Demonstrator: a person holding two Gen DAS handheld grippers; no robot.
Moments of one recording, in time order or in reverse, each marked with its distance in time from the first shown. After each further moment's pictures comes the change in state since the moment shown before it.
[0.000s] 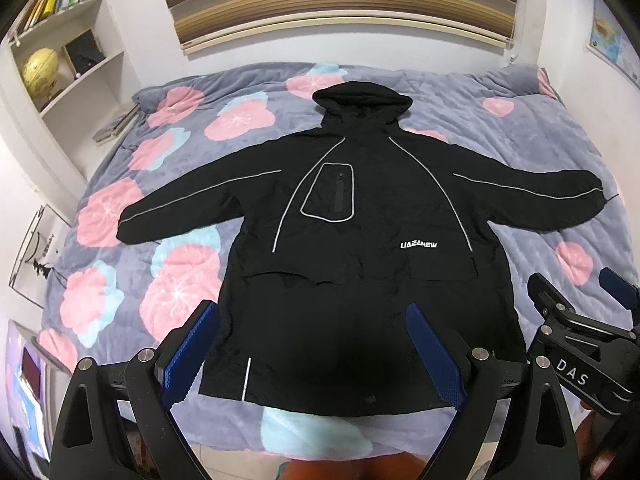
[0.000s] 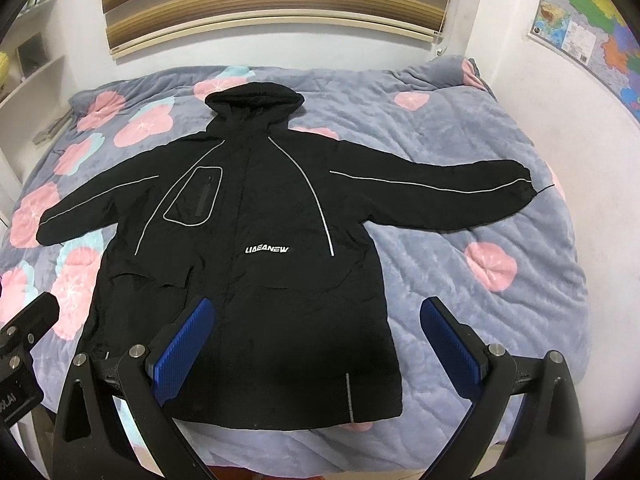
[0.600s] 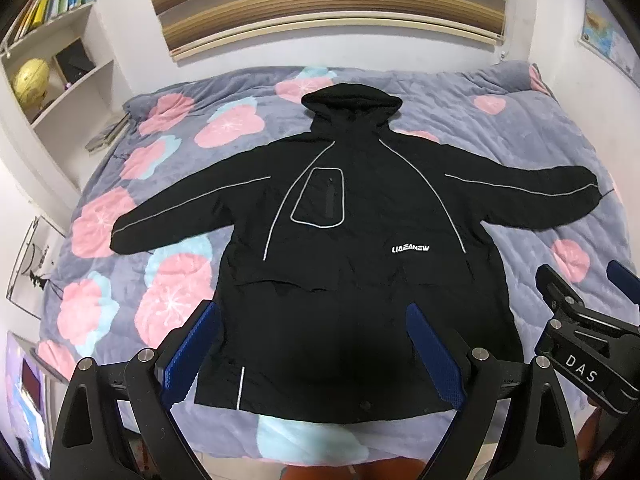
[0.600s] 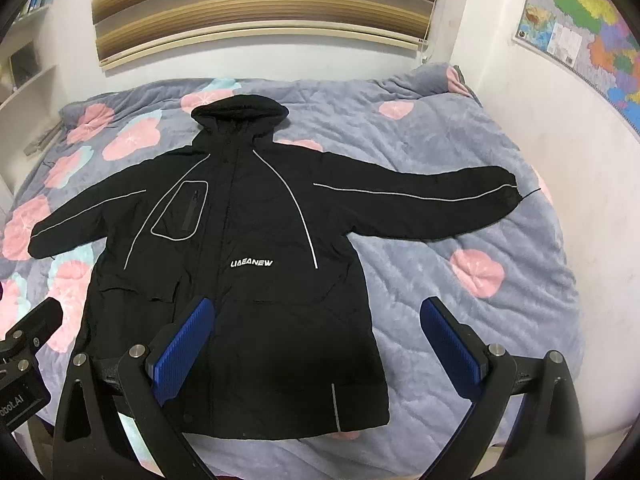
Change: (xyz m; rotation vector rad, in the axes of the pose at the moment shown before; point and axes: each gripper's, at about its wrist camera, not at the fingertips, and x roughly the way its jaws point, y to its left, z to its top) left arm 0.003 -0.012 0.012 0.032 -0.009 -0.014; right arm -0.006 -0.017 0.007 0.021 -0.033 -0.035
